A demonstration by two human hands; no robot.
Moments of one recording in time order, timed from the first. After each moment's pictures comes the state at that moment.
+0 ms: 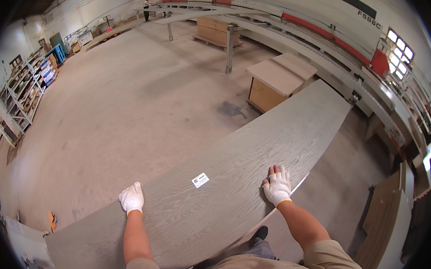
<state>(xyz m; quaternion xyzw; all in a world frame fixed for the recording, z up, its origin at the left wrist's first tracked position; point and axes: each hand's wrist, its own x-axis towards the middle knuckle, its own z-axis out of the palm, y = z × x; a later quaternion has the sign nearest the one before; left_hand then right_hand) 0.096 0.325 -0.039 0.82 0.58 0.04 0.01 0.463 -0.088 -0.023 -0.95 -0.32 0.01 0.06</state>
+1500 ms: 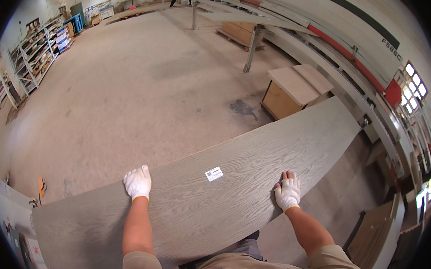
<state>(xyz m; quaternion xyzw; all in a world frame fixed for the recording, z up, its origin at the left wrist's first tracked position) 0.095 0.318 -0.039 0.80 0.59 0.08 0.02 0.464 -0.086 -0.019 -0.95 -0.31 0.01 0.06</state>
